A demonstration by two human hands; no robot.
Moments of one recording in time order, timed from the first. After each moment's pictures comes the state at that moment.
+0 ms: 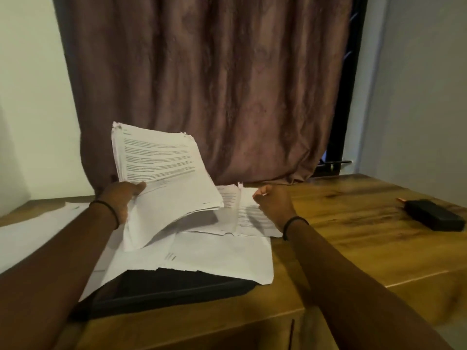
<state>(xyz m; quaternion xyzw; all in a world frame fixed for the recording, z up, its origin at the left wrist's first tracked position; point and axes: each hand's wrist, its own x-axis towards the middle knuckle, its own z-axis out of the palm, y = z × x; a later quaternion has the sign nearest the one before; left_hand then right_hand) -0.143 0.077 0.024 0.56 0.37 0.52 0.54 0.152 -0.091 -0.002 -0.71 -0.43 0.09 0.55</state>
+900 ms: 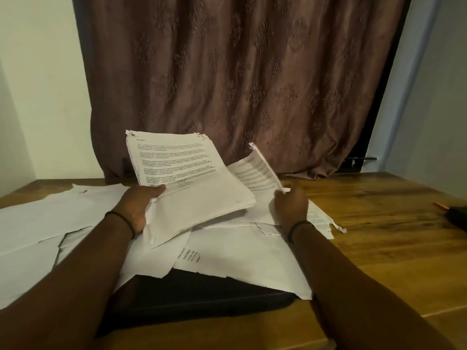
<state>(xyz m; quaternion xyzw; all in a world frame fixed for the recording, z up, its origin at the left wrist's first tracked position) -0.143 0.098 -0.026 0.52 0.32 0.53 0.59 0.133 -0.033 -0.033 -0.72 -0.28 0.03 0.63</state>
